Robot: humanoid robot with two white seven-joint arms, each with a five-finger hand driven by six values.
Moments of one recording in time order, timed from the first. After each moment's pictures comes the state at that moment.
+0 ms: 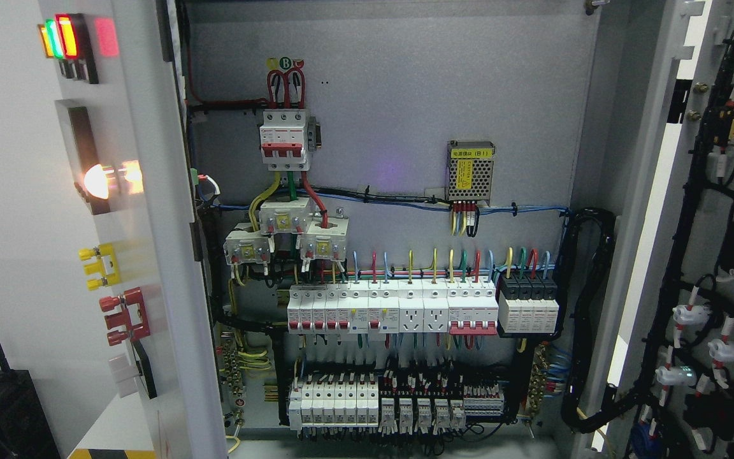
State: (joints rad) left arm 0.07 0.00 0.10 0.00 -0.09 -0.12 -0.22; right arm -0.49 0.00 0.58 -1.49 -0.62 0.12 0.85
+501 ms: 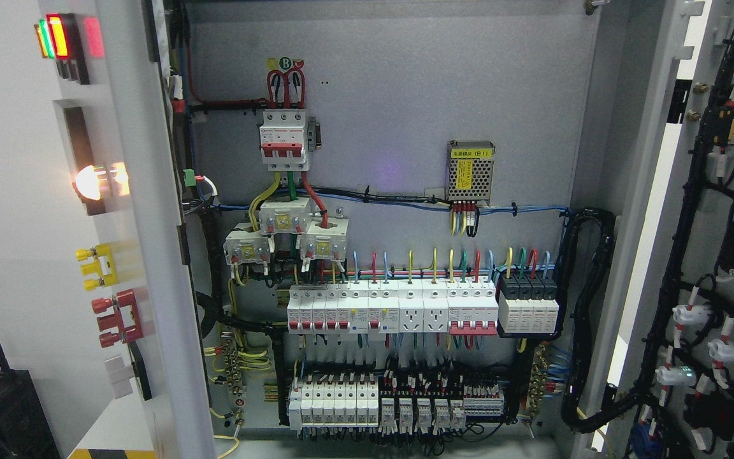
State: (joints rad) left arm 0.07 0.00 0.10 0.00 -0.09 -0.12 -0.22; right arm -0.49 0.00 0.62 -1.50 -0.62 0.12 0.82
